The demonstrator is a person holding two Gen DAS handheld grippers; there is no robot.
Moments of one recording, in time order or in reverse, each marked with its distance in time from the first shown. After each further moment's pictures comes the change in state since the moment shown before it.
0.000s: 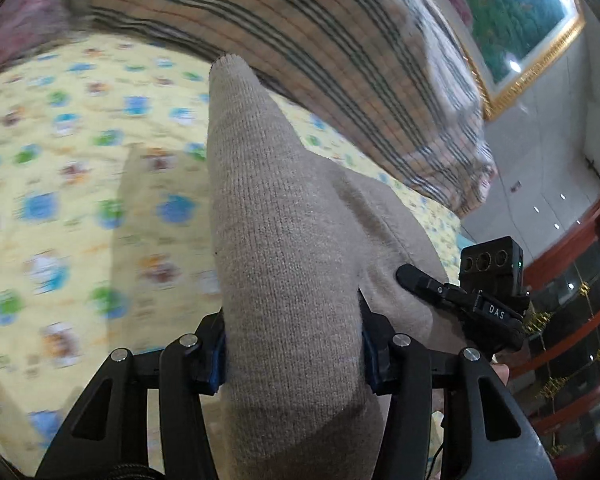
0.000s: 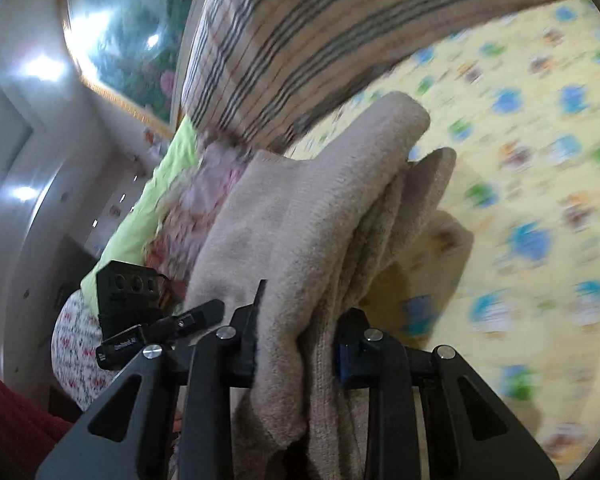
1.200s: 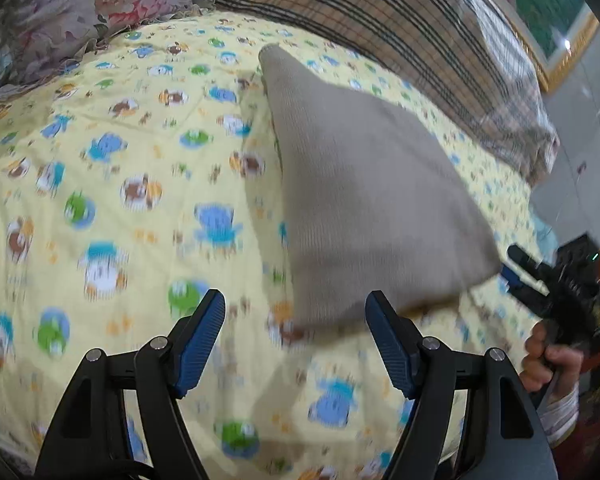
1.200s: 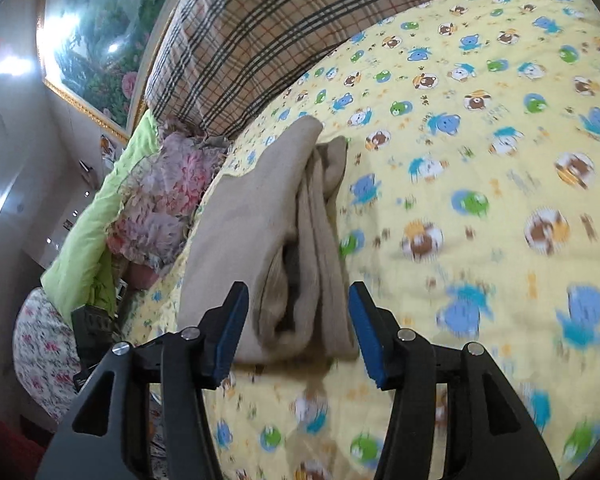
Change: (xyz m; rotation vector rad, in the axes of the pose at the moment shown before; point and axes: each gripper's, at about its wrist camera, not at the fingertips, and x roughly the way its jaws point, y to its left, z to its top) left arm -0.101 0.049 -0.142 0.012 0.037 0.316; right arm -0.058 0.018 -0.110 0.039 -0.091 -0.235
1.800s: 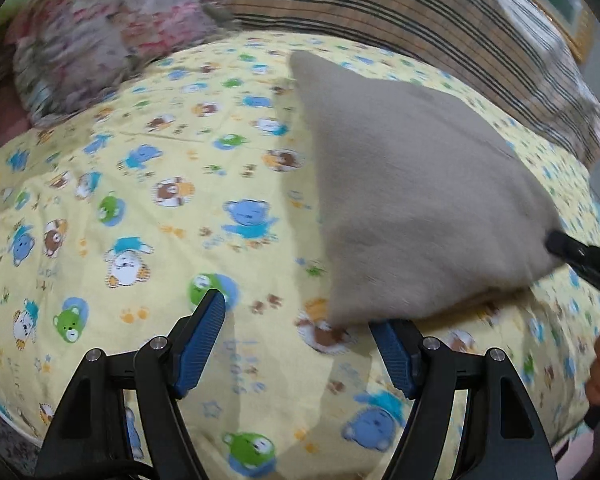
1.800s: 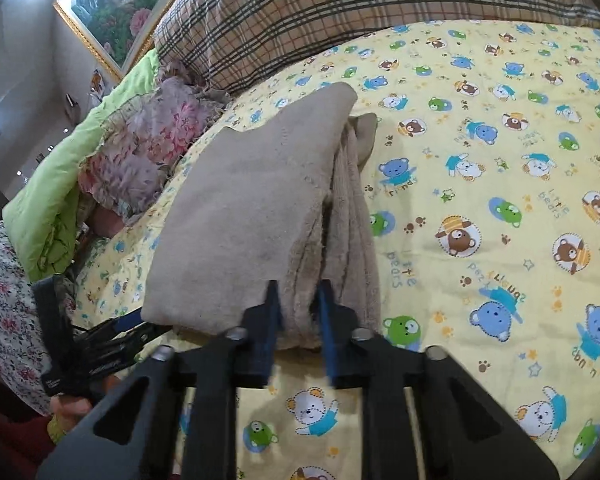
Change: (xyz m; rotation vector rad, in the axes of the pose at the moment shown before) left arm 0.017 -0.020 -0.017 0.041 -0.098 0.271; right arm 0.034 0.038 -0.012 -0.187 0.072 -0.116
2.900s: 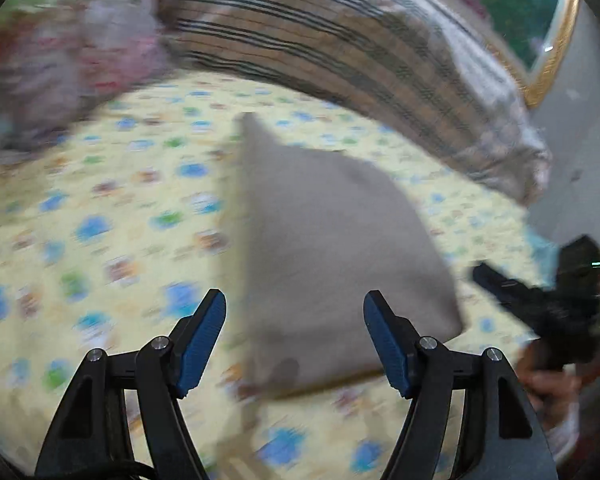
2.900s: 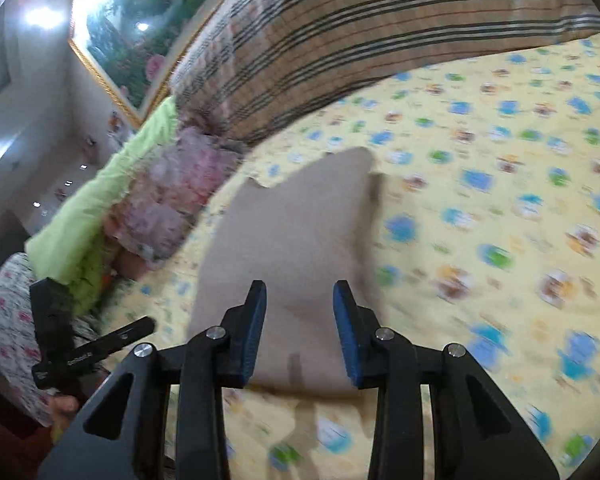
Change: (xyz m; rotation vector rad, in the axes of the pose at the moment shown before) left arm -0.036 -0.016 0.064 -0.030 -0.065 -0.303; right arm -0.026 0.006 0.025 0.025 -0.141 0.076
